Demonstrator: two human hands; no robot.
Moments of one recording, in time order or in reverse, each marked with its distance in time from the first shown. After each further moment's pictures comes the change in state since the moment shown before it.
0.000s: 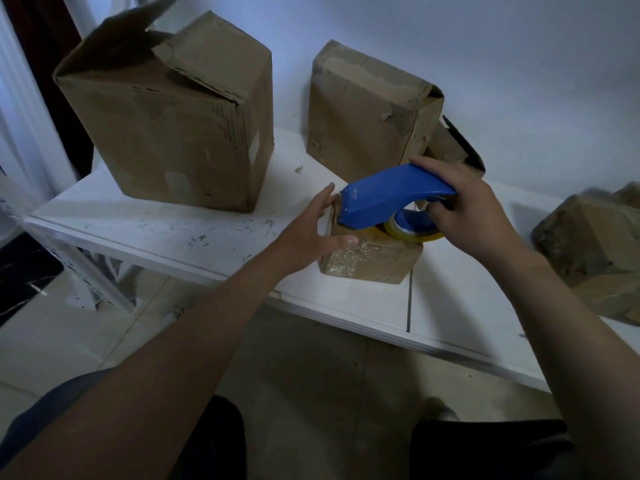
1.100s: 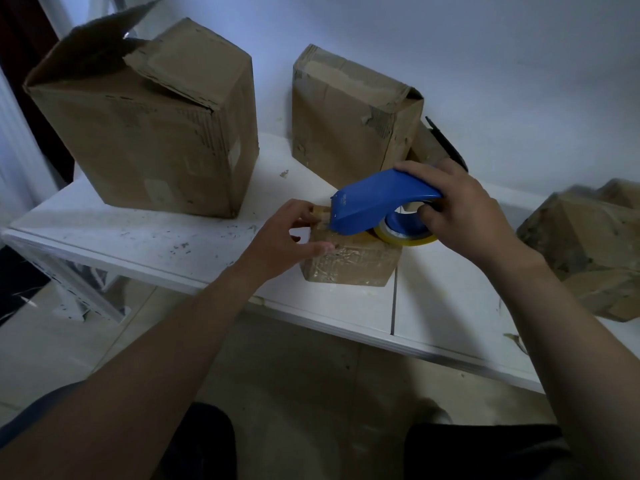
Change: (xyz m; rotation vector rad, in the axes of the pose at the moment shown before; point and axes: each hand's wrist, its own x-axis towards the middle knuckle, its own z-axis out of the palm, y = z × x) left_hand 0.006 -0.011 -0.003 0.103 0.107 0.176; right_hand -0.004 0.009 -0.016 -0.179 -0.032 0.010
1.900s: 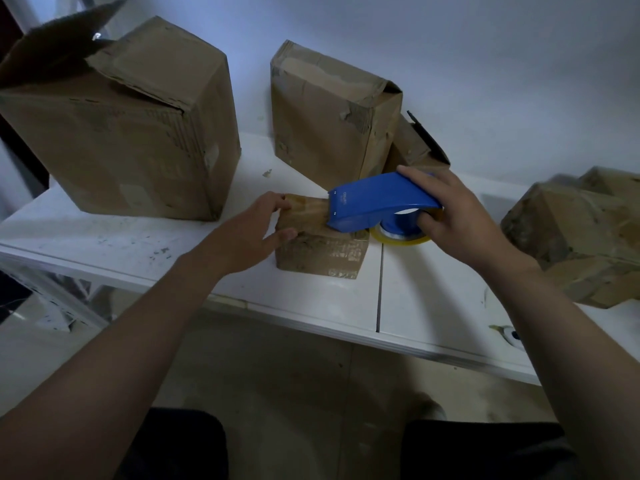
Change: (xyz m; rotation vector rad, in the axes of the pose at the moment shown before) left_hand 0.007 0.009 -0.028 0.438 -0.177 -0.018; right_hand -0.016 0.044 0.003 0.128 -0.023 -0.024
